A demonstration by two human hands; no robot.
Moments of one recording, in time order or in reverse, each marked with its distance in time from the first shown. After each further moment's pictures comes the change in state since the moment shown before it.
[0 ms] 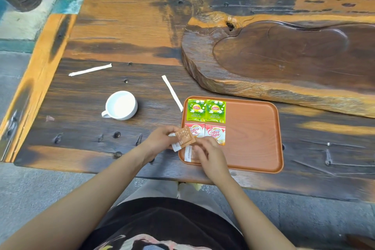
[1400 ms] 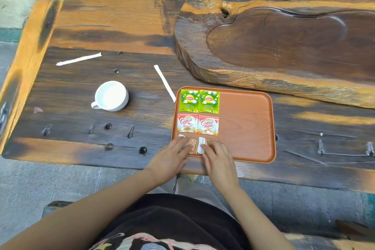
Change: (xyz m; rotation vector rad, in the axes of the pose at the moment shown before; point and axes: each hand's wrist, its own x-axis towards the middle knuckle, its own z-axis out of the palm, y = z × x) left_hand 0.002 -0.087 0.049 1.307 0.091 0.678; right_hand -0.042 0.040 -0.013 -0.573 0.111 -0.140
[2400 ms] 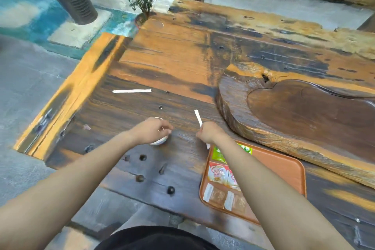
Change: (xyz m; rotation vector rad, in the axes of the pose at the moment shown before) left_hand 0.012 -0.175 -0.162 -0.336 -0.090 -0.438; right_hand 0.252 -0.123 -0.027 -0.073 -0.658 0.094
